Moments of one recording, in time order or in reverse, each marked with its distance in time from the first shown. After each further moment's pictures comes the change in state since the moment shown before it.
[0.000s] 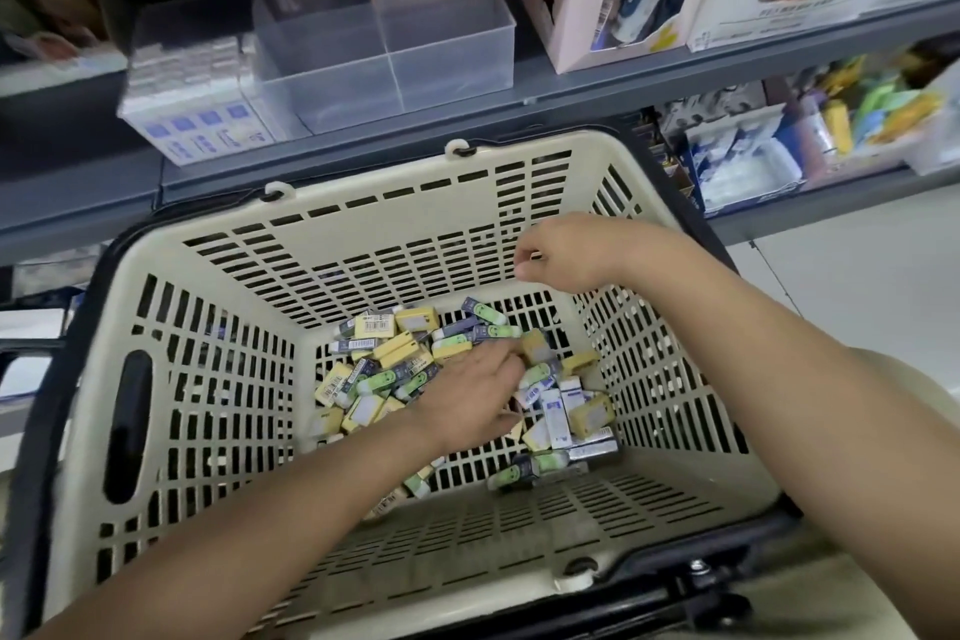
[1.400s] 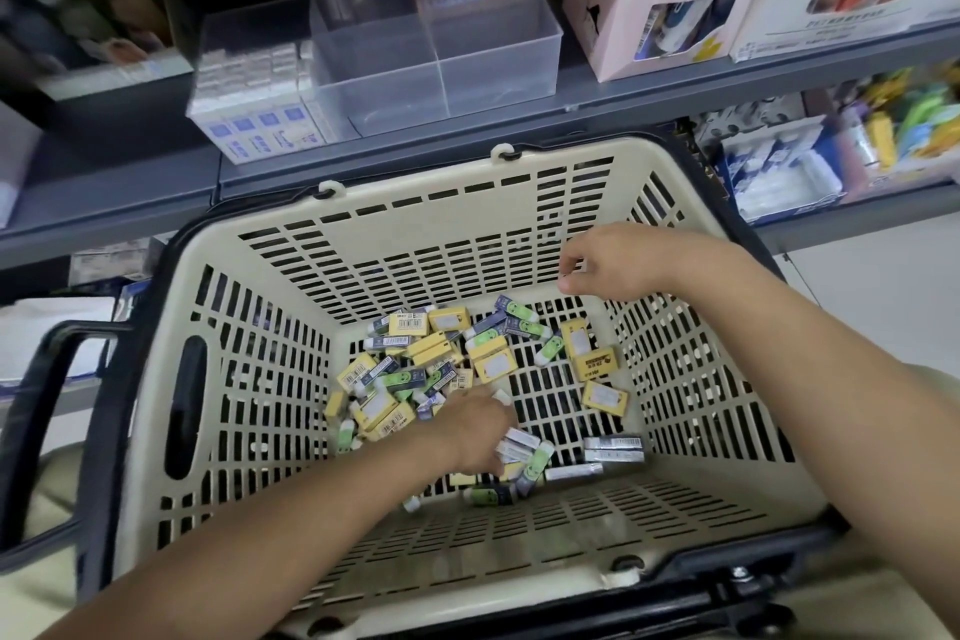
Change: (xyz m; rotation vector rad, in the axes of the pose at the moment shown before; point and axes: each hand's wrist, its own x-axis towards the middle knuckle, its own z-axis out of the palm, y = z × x) left_hand -0.023 -0.009 0.013 -0.130 -0.552 -0.263; right_hand 0.000 0.006 0.004 -0.021 -0.021 0.028
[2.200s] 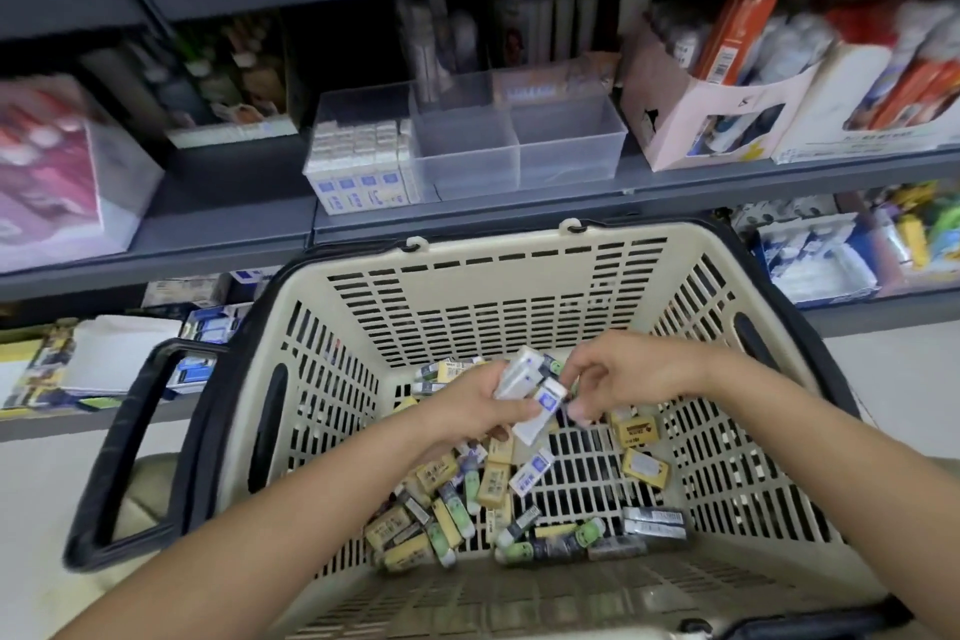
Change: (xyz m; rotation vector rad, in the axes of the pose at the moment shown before) left_hand -0.077 -0.024 -0.078 -1.289 0.332 0.103; right_hand -0.007 -0.040 0.019 0.416 -0.229 -0.188
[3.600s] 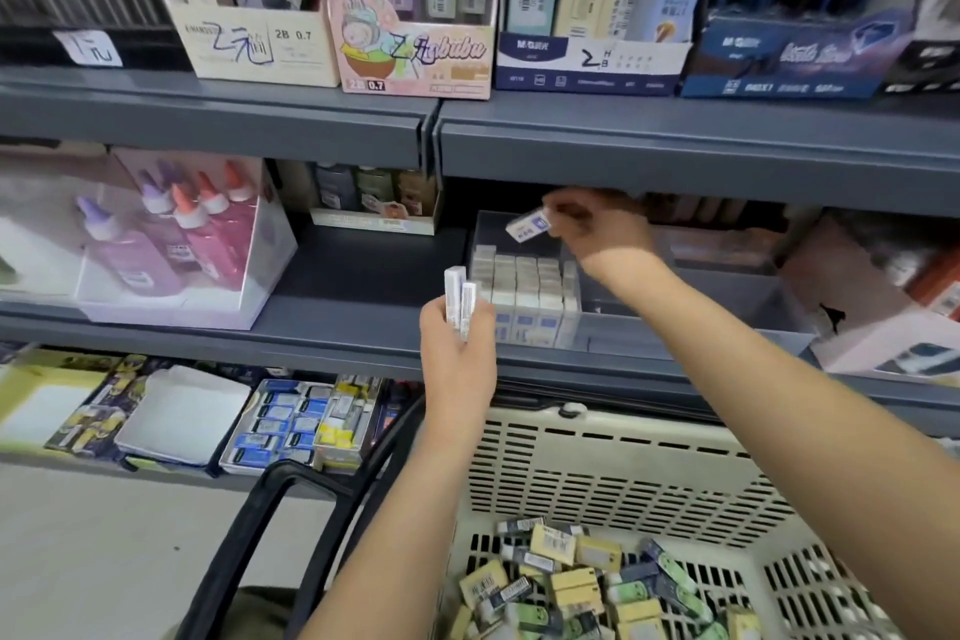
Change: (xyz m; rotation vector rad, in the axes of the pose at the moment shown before) left_hand -0.005 0.071 -0.164 -0.439 1.023 0.476; right_hand 0.173 -0.200 -0.147 -0.064 1.009 -0.294
